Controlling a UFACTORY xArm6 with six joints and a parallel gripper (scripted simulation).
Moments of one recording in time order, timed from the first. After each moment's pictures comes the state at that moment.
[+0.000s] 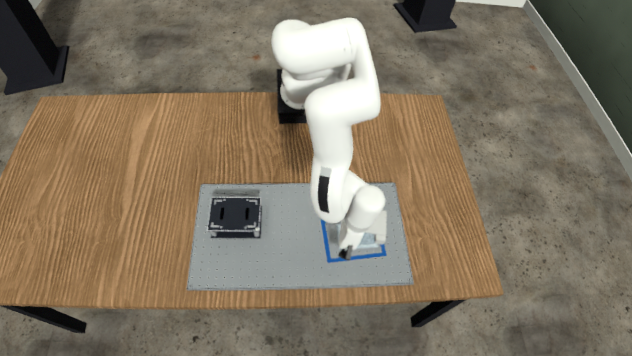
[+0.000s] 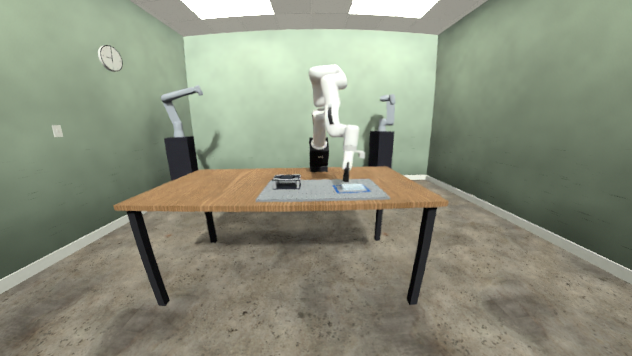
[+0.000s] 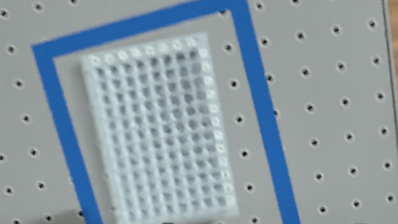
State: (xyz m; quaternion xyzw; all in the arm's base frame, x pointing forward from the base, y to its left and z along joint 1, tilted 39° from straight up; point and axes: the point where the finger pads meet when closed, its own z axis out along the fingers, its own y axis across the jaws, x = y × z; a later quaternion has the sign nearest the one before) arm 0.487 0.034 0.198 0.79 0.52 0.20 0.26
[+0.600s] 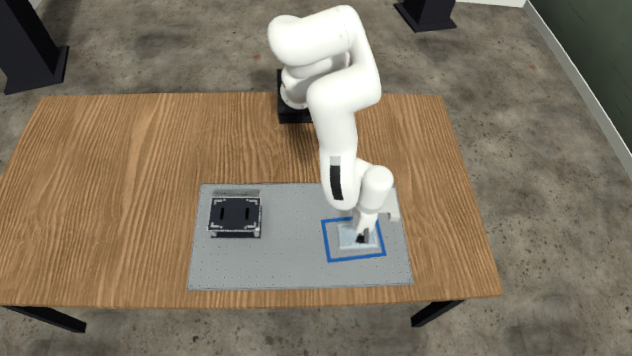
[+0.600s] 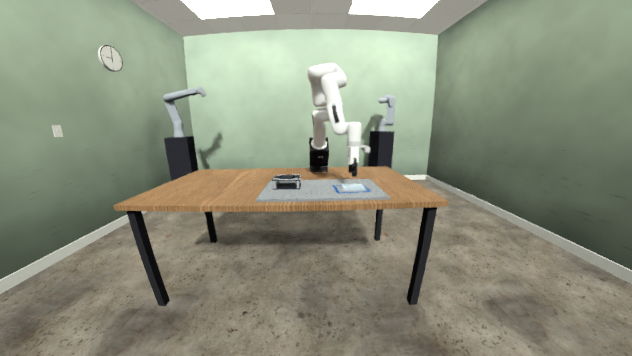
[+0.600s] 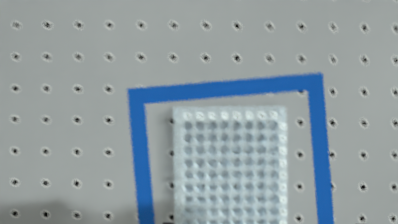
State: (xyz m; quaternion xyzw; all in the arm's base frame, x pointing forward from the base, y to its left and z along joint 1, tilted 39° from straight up) arm 0.455 0.087 0.185 0.73 0.59 0.21 0.26
